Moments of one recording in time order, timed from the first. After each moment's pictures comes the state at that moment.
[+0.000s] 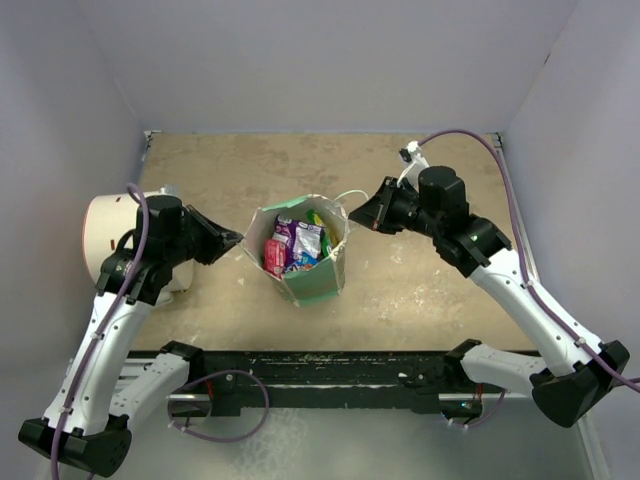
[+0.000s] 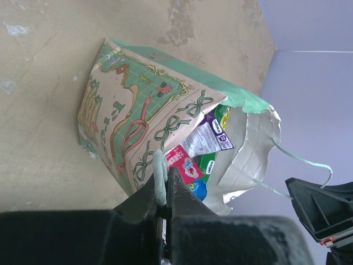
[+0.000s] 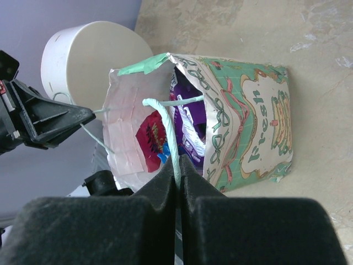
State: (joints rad) left arm -0.26 0.85 1.06 -0.83 0.14 -1.11; right arm 0.56 1.12 1.18 -0.46 -0.23 0.72
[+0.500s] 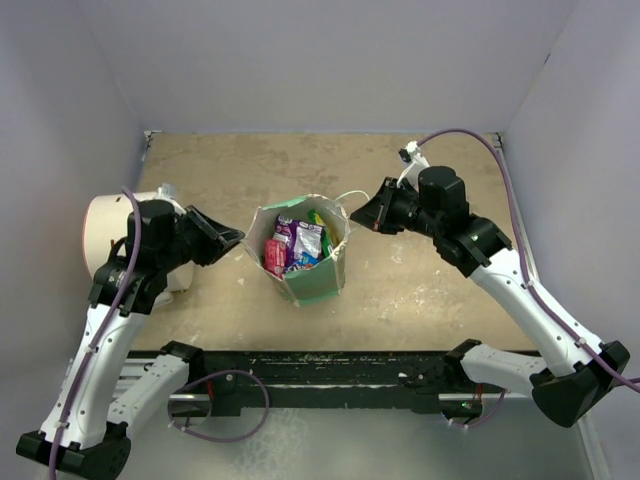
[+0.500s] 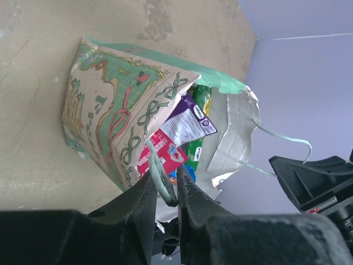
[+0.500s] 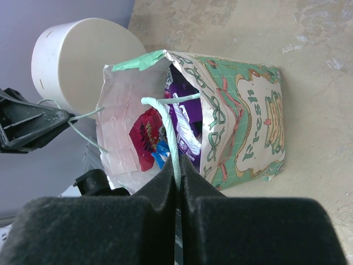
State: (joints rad) left arm -0.26 0.81 1.08 -0.83 0.17 -1.08; right arm 0.56 1.12 1.19 -0.48 -0.21 0.68
